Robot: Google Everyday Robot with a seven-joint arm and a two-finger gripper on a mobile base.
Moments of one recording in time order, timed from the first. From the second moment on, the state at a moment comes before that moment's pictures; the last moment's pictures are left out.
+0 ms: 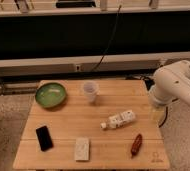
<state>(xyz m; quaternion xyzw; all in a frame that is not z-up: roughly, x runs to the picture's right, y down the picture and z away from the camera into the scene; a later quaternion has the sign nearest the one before) 0.286 0.103 0.684 -0.28 0.02 0.02 0.96</state>
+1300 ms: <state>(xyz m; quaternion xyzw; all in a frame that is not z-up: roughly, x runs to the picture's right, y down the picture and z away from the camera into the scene) 0.248 0.057 0.716 -0.26 0.03 -0.04 0.97</state>
